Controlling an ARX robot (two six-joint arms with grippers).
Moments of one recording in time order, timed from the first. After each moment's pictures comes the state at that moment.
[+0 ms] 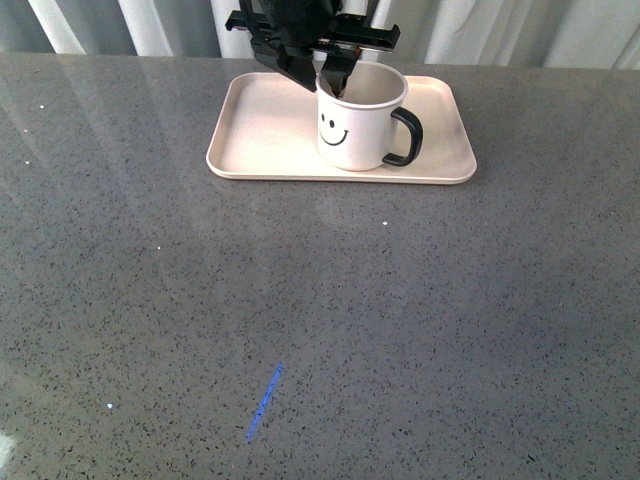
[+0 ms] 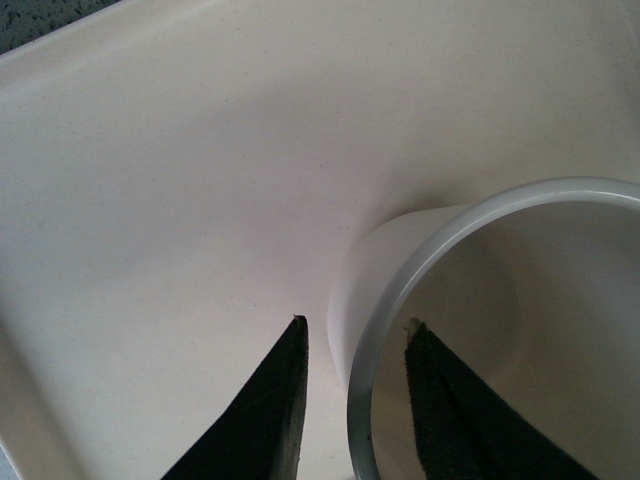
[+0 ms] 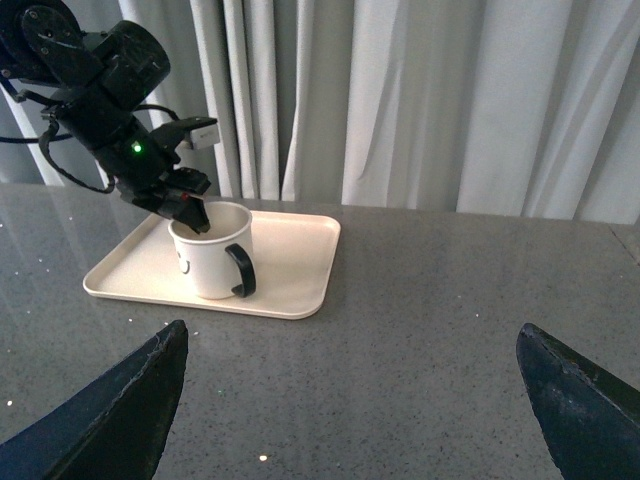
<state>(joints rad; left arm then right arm) -0.40 2.89 2.89 -1.02 0.15 0.06 0.00 0.00 0.02 0.00 0.00 0.00</state>
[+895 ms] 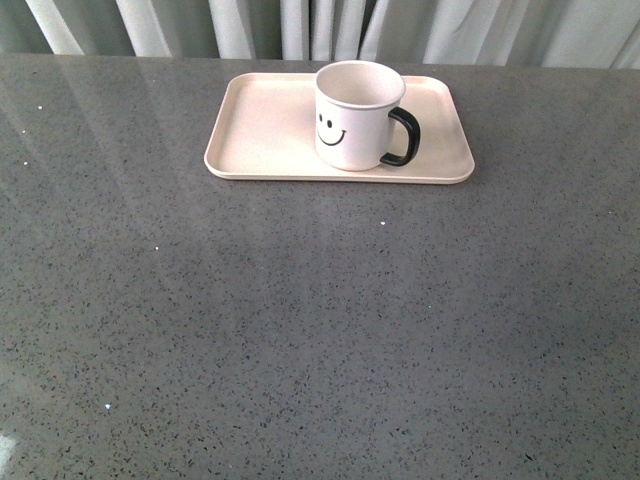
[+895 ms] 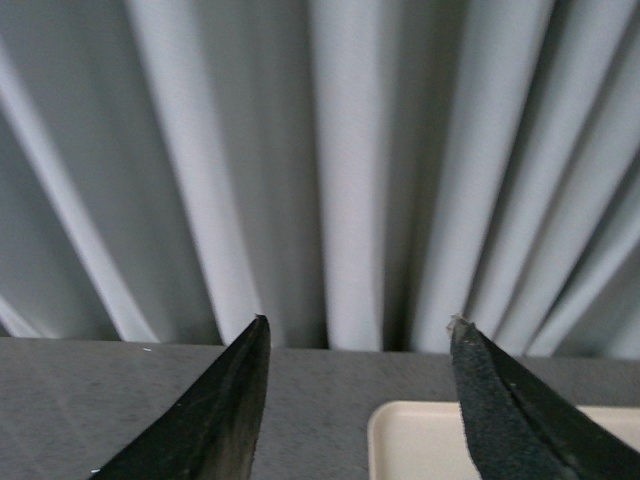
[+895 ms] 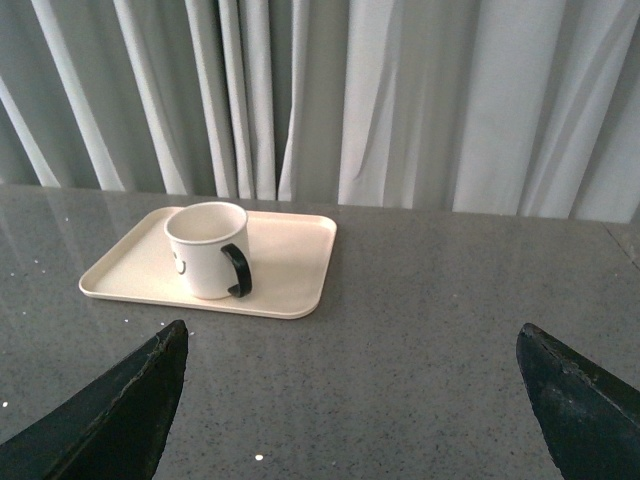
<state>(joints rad) -0.27 1.74 0.97 0.82 -0.26 0.01 0.00 0.00 0.02 0.00 0.00 0.00</state>
